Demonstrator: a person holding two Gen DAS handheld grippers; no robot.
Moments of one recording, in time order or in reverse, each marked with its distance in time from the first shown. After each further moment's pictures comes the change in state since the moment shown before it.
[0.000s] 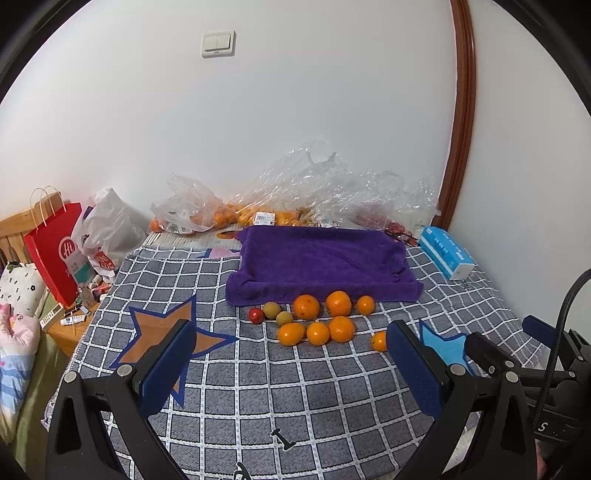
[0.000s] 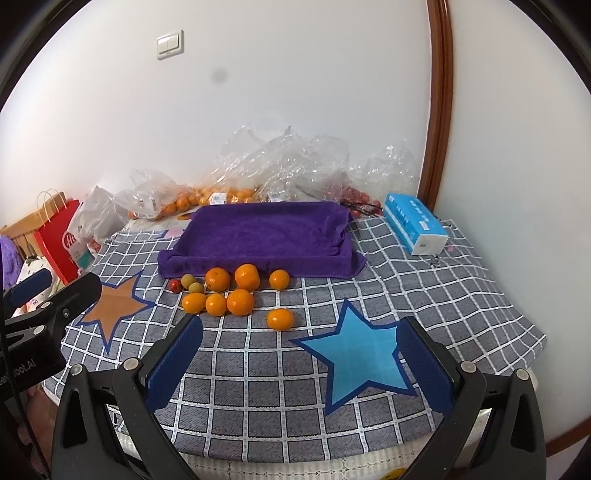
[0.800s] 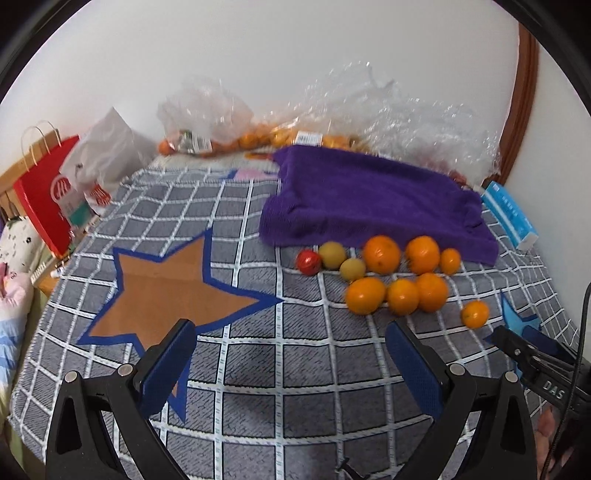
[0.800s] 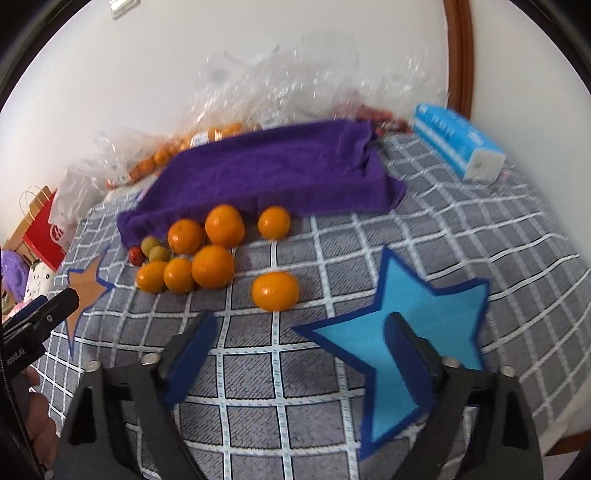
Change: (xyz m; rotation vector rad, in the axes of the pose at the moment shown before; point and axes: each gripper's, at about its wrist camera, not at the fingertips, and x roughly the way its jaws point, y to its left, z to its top) left arm 0.127 0.056 -0.036 -0.078 0.228 0.060; right arm 0.149 -0.007 -0.035 0.095 0.227 0.105
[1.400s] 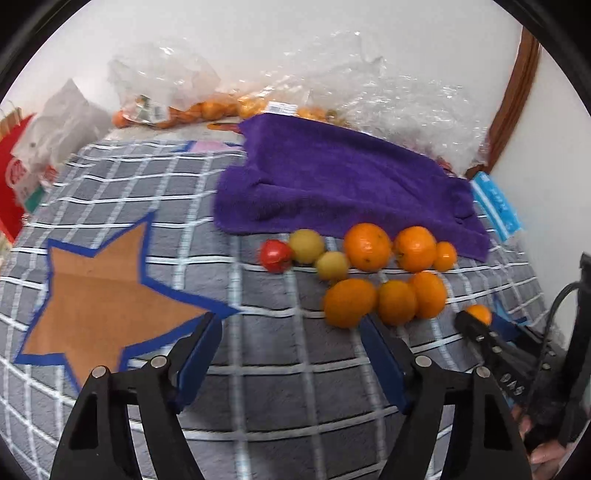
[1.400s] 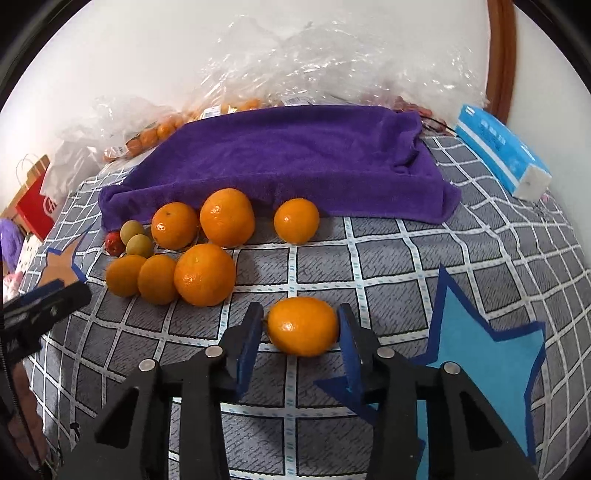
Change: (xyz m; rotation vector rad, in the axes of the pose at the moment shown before) left arm 0.052 -0.009 0.010 -0.009 0.086 -0.170; right arm 0.047 0.019 0.014 -0.120 -0.007 -0.025
